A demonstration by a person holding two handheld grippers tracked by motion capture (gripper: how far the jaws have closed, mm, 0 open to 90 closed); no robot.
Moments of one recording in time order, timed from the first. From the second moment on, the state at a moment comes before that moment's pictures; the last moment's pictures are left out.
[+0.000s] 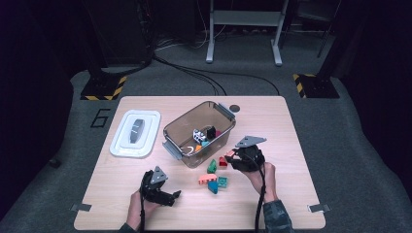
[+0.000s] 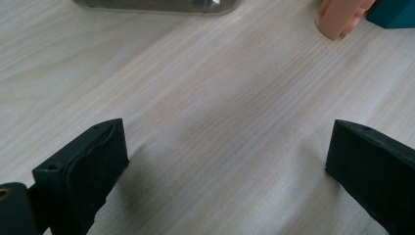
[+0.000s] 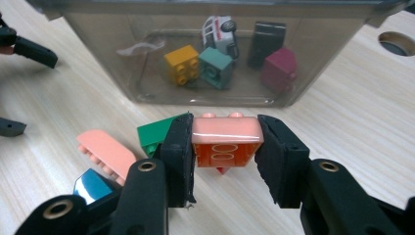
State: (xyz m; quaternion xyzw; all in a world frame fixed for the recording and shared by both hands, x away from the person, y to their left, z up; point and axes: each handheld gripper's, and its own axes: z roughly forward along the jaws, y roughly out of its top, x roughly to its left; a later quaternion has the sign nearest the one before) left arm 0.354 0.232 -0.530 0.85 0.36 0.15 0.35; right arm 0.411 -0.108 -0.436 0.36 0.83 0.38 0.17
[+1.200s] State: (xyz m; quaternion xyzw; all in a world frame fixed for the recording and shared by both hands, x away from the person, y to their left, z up) left arm 0.354 0.232 -0.531 0.85 0.36 0.15 0.36; right arm 0.448 -0.131 -0.372 0.42 0.79 0.37 0.23
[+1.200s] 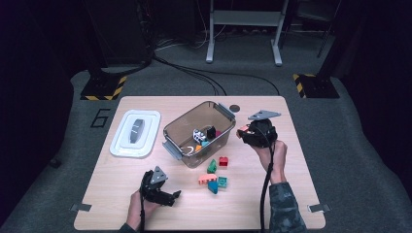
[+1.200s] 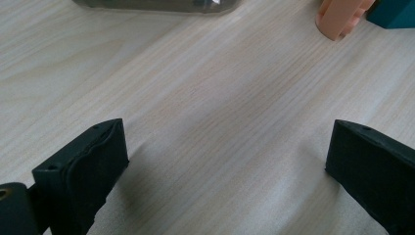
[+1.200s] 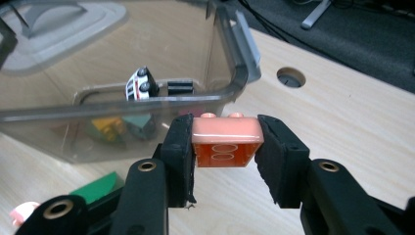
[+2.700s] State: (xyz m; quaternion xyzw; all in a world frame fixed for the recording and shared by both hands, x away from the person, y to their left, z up) left arm 0.354 0.232 -0.530 0.85 0.36 0.15 0.36; right arm 0.488 -0.068 -0.378 0.37 0.84 0.34 0.19
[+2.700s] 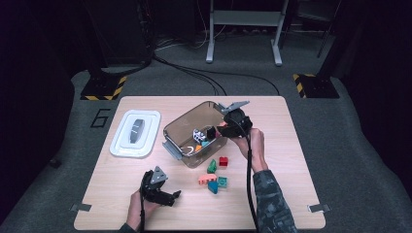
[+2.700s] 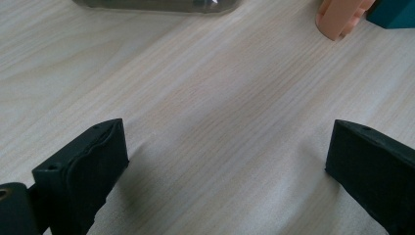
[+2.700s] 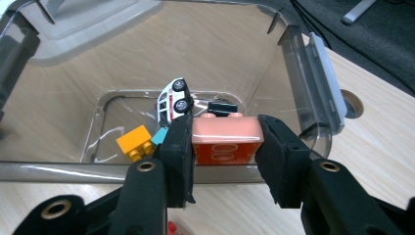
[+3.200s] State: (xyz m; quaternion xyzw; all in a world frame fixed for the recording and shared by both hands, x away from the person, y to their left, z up) left arm 0.354 0.232 -0.530 0.85 0.36 0.15 0.36; right arm 0.466 -0.081 -0.380 0.39 0.82 0.37 0.19
